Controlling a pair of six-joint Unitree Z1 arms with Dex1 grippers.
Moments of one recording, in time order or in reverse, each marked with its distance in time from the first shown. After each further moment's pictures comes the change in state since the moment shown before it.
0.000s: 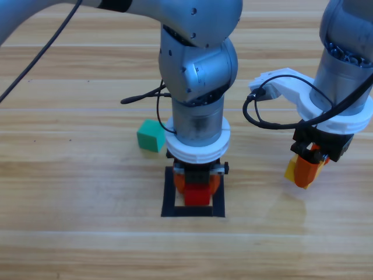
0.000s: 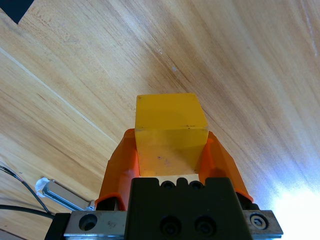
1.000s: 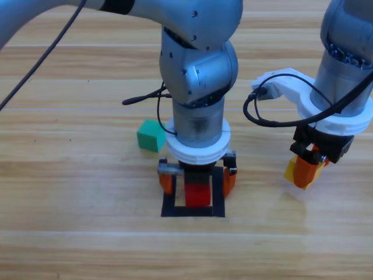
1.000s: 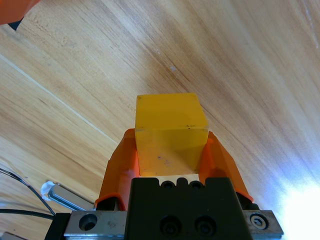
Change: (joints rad) arm 0 0.000 0.003 0.005 -0.011 0.000 0.020; arm 1 0.000 -0.003 0.014 -0.014 0.000 0.047
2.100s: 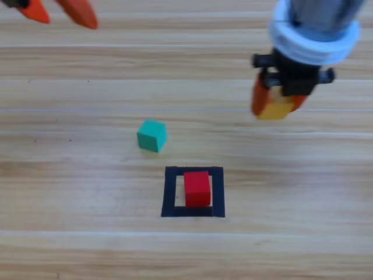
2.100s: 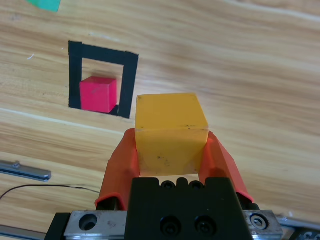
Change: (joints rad) arm 0 0.560 -0.628 0.147 0.010 -0.233 0.974; arm 1 0.143 -0.009 -0.470 0.277 -0.097 0.785
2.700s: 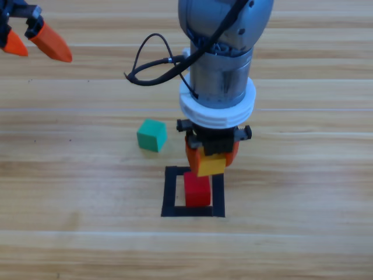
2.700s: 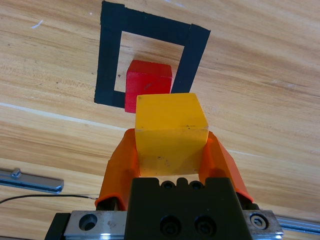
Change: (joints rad) arm 0 0.117 -0.048 0.279 -0.189 -0.042 0.052; arm 1 0.143 0.319 -0.321 0.142 0.027 0.086
